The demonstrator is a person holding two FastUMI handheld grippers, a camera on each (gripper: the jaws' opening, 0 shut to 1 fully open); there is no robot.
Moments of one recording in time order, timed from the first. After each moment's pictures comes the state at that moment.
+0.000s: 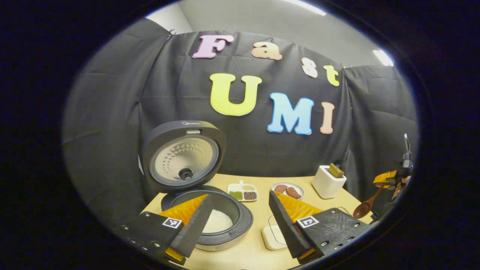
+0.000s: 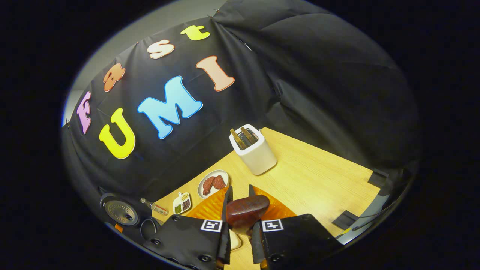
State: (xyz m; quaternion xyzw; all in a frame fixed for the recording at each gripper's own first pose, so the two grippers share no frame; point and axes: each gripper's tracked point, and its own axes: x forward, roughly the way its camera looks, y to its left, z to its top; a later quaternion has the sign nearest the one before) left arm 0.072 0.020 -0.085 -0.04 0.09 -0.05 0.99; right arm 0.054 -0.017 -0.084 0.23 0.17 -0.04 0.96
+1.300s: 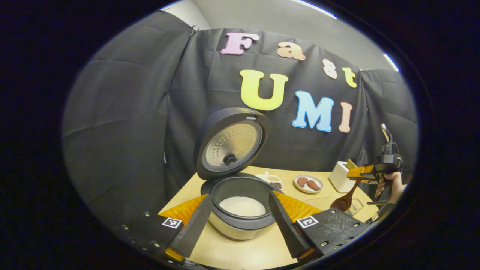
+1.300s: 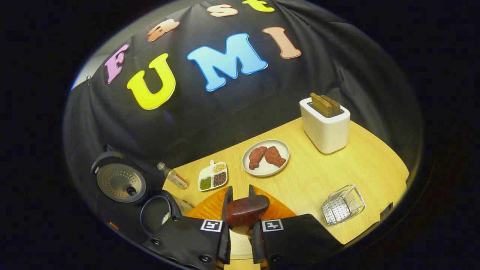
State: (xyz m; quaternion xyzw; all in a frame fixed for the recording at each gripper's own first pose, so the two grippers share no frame) left arm 0.019 0.132 -0.121 -0.05 0.12 0.03 0.99; right arm 0.125 0.206 -0.155 0.12 0.24 0.10 0.96
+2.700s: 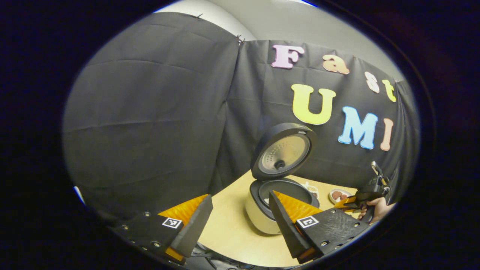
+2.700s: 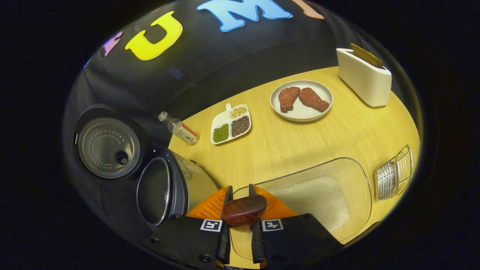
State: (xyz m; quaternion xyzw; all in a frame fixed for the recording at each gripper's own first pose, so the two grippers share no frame) left arm -0.089 0.186 -0.095 -0.08 0.08 0.24 0.96; right arm 0.118 0.308 -0.261 0.12 0.42 0.17 0.88
